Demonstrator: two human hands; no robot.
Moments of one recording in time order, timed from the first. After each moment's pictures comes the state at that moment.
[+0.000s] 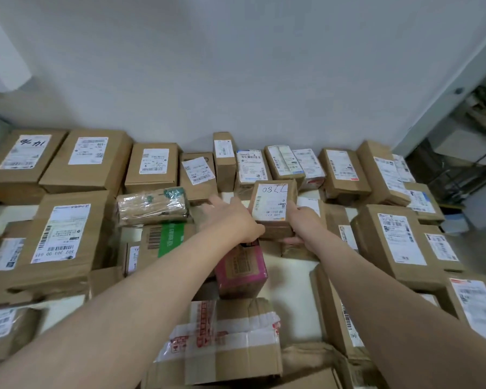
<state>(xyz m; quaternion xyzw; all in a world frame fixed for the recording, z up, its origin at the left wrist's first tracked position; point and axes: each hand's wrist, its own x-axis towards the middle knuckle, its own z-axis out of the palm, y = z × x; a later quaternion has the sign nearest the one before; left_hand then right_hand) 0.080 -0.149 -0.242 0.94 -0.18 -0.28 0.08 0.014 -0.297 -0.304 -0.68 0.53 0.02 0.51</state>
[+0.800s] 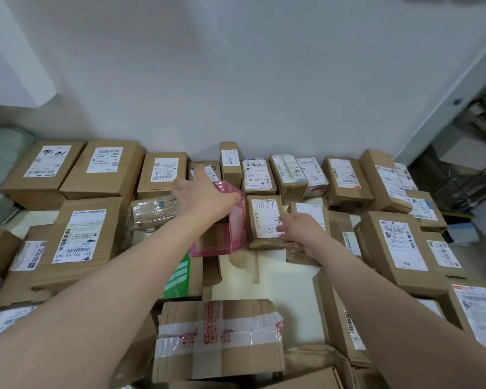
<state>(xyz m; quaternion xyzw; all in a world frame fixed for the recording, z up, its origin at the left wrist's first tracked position) 0.115 -0.109 -0.211 0.94 -0.08 -0.14 0.30 0.004 -0.279 -0.287 -0.69 0.46 0.03 0.57</state>
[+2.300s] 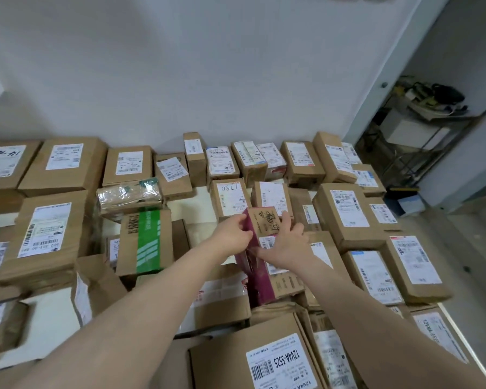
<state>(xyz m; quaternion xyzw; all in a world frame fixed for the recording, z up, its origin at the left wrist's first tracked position) -0.010 -0.135 -0.264 0.81 -0.24 -0.38 0.37 -0.111 -0.235 -0.285 -0.86 0.46 0.10 0.22</state>
